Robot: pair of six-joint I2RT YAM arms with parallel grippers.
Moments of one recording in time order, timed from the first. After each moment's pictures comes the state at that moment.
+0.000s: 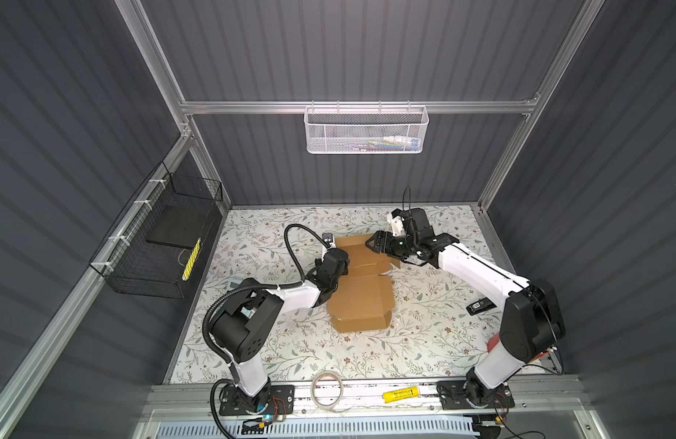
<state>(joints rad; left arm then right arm) -0.69 1.76 0.91 0.31 -0.49 -0.43 0.48 1.65 1.27 -0.37 -0.31 0.62</state>
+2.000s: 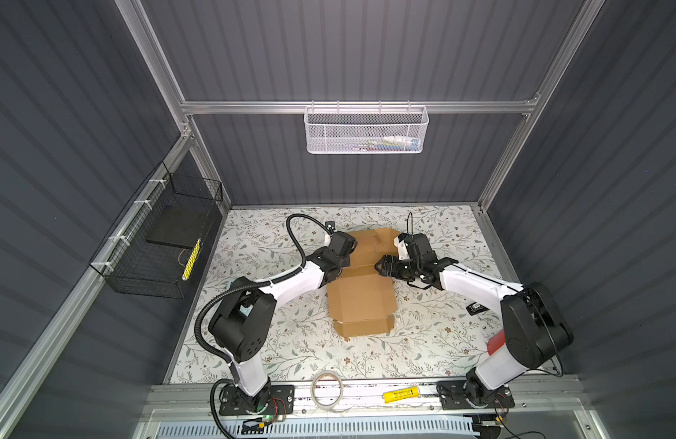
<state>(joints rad) -0.68 1.76 1.19 -0.19 -0.46 -0.51 0.46 1.61 0.97 -0.17 -0.24 0.57</state>
